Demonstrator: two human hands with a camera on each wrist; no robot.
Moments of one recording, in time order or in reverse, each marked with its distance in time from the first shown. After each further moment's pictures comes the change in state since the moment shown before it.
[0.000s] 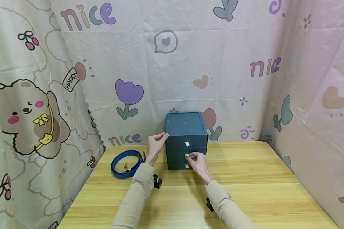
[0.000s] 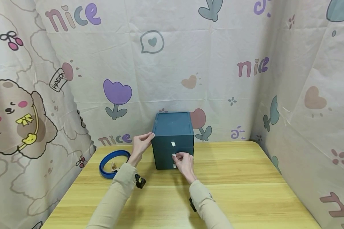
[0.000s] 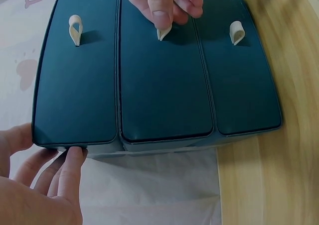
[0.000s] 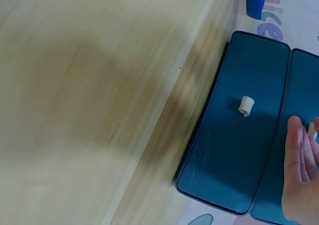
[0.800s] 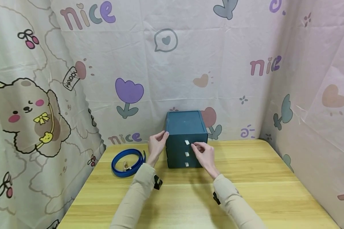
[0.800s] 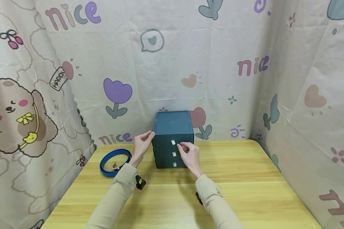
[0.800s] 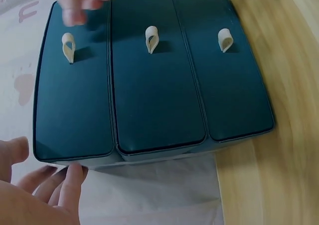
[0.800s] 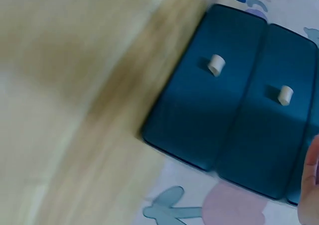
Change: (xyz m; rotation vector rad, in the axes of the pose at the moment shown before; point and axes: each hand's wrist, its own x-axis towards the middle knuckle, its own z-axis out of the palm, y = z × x) left_hand -0.008 0.000 0.004 0.023 0.021 0.072; right_hand 0.014 -0.012 -0.030 0.089 0.243 -0.333
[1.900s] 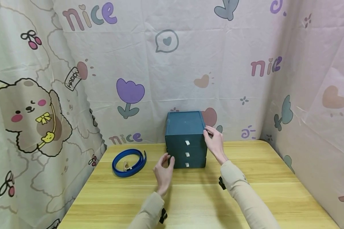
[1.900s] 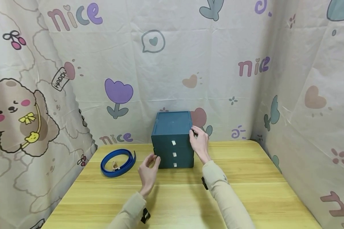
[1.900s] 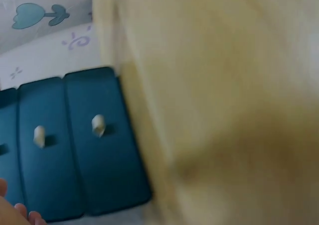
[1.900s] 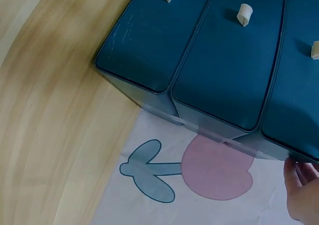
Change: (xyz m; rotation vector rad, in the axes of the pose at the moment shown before) left_hand -0.082 -0.074 0.038 -0.086 0.279 0.248; right_hand 0.056 -0.008 -0.035 -0.074 -0.052 0.172
